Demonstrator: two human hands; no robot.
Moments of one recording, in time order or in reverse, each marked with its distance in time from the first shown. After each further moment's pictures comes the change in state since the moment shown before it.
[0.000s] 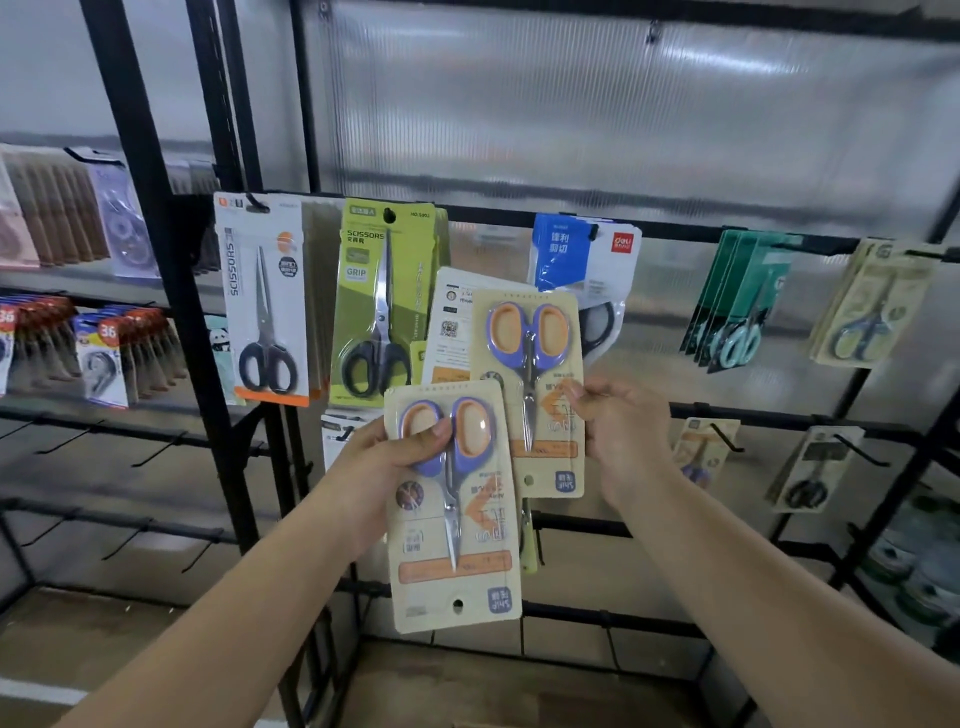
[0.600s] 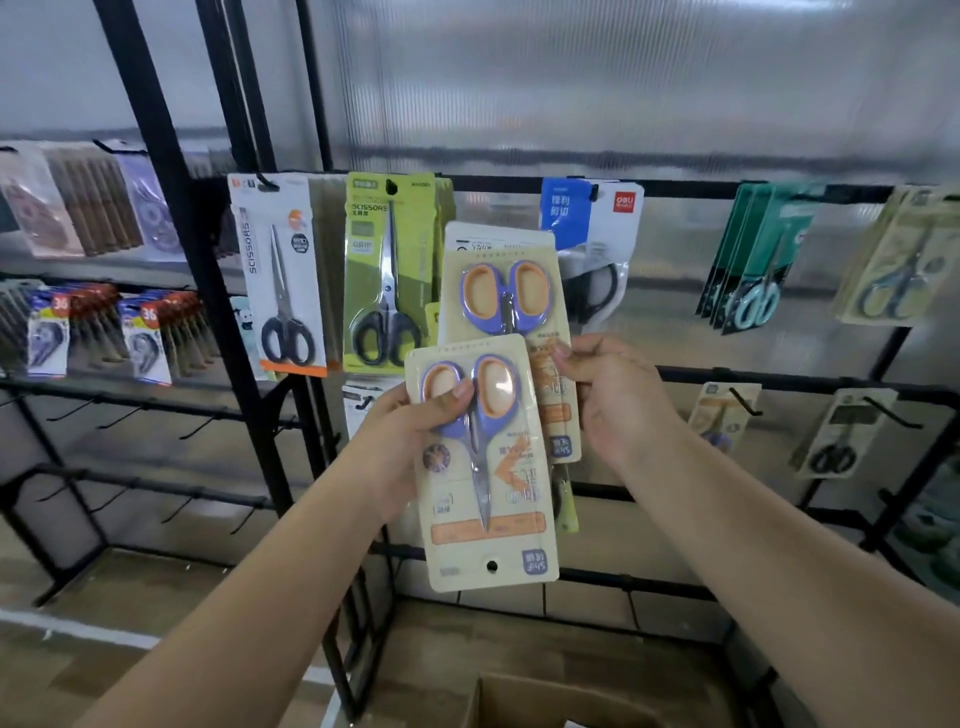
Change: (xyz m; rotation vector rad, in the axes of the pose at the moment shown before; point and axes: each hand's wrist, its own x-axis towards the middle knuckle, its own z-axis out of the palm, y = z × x) left_hand -0.016 0.002 0.025 0.011 0.023 0.013; right_hand -0.007 -0.006 -0.005 0.208 -0.310 0.095
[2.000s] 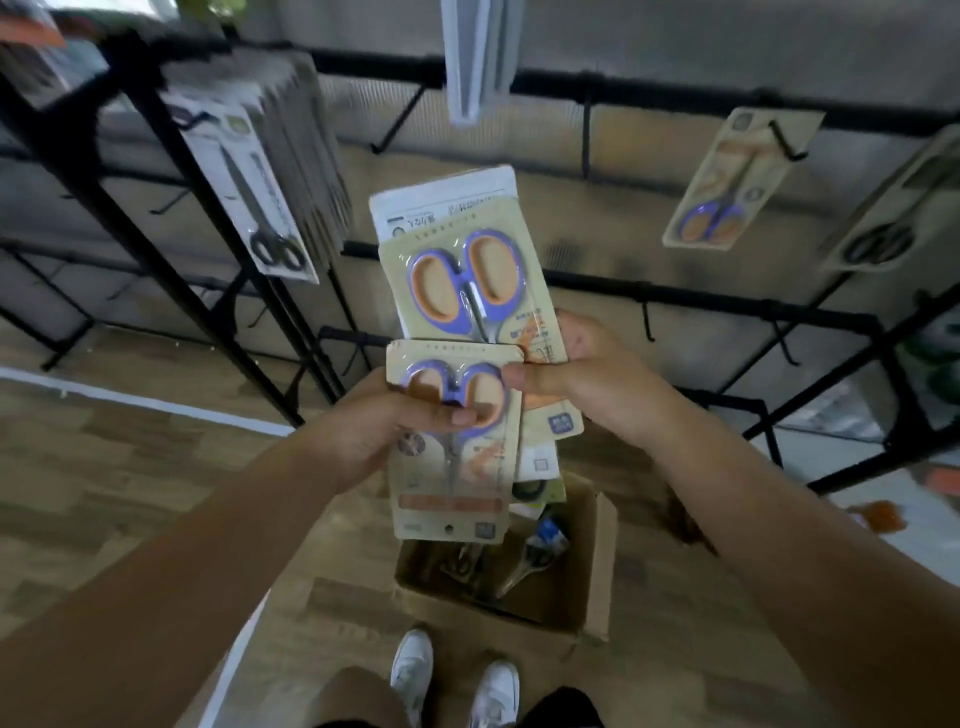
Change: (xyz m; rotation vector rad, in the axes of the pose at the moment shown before) left_hand -0.013 -0.188 0.036 0.212 -0.062 -0.424; right_hand -0.014 0.120 -0.170 -0.412 -0.469 0.286
